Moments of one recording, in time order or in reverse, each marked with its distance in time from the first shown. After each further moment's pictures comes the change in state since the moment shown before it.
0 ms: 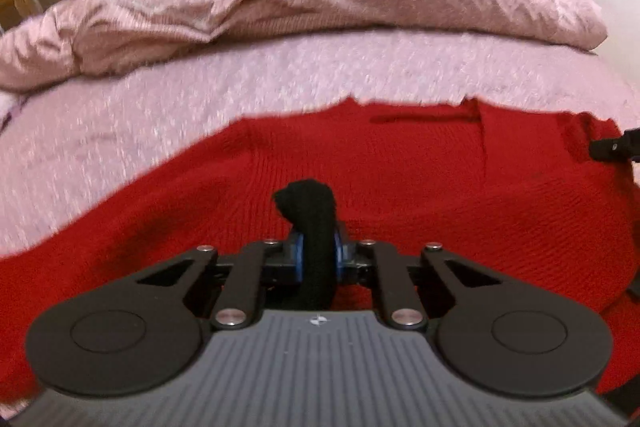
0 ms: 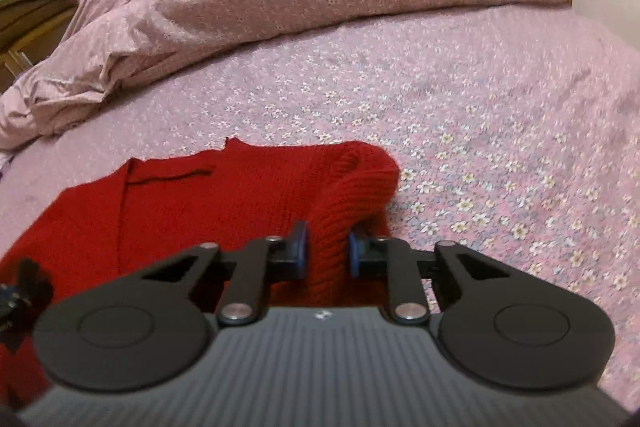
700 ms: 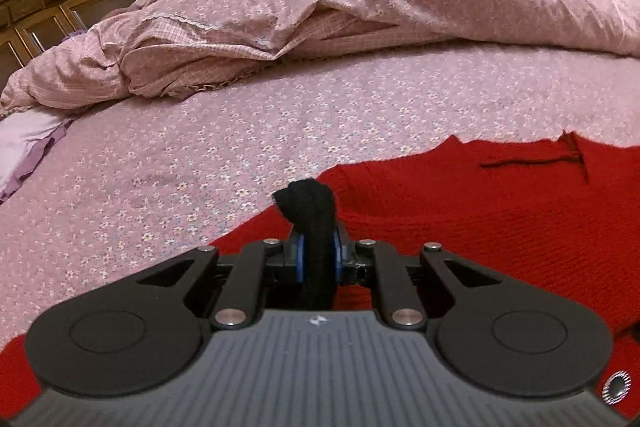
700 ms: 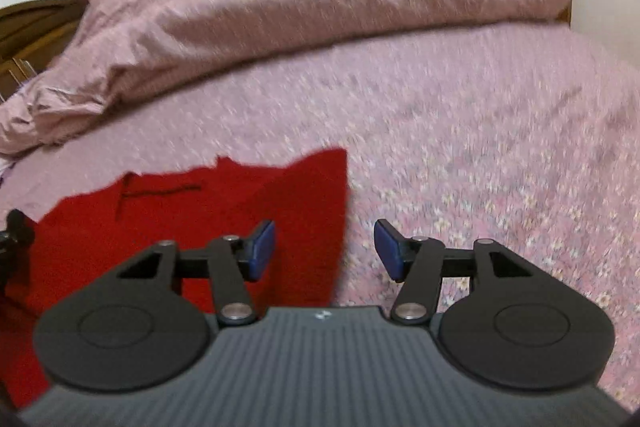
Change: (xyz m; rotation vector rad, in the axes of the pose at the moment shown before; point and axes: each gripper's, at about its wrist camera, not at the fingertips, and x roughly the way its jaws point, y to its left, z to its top) left arm 0.043 0.051 0.035 -0.003 -0.014 0.166; right arm 0.002 -0.017 0.001 -0.006 -0.051 -0.005
